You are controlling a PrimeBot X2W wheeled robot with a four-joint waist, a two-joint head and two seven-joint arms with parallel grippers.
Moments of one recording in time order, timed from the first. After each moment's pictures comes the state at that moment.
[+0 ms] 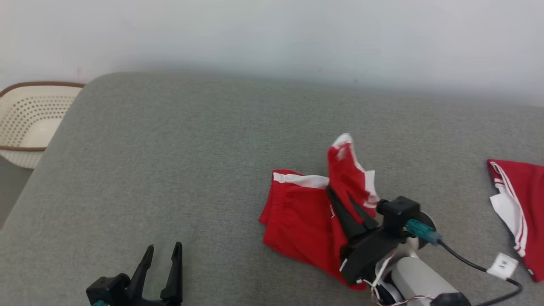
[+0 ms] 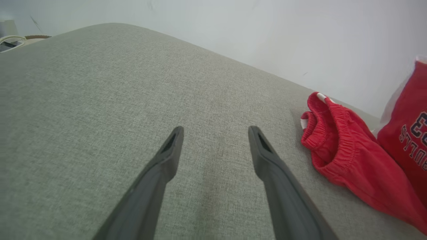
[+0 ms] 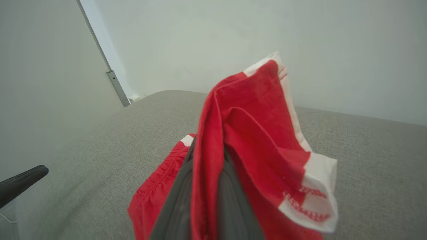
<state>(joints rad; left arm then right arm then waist) -0.22 0.05 -0.10 0.40 -0.34 -0.08 -0.26 -0.46 -0.23 0.69 0.44 0.46 0.13 -0.26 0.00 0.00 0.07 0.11</state>
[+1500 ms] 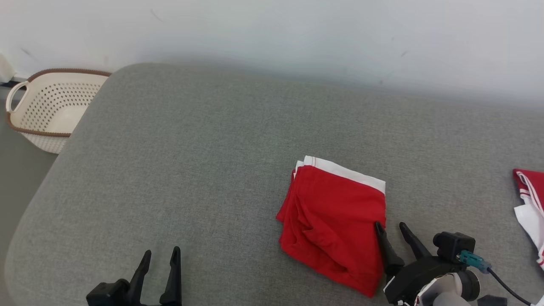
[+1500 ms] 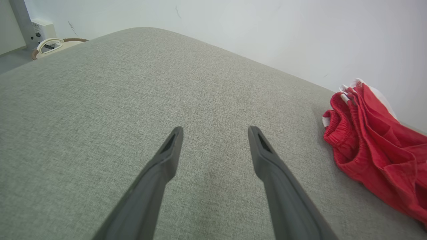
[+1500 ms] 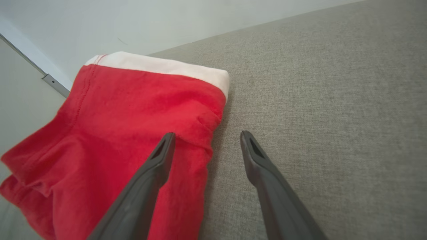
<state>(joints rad) -0.19 0.05 -0.10 0.36 -0.32 -0.04 -0.26 -0.34 -0.24 0.50 0.62 0.62 0.13 -0.26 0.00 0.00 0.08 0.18</state>
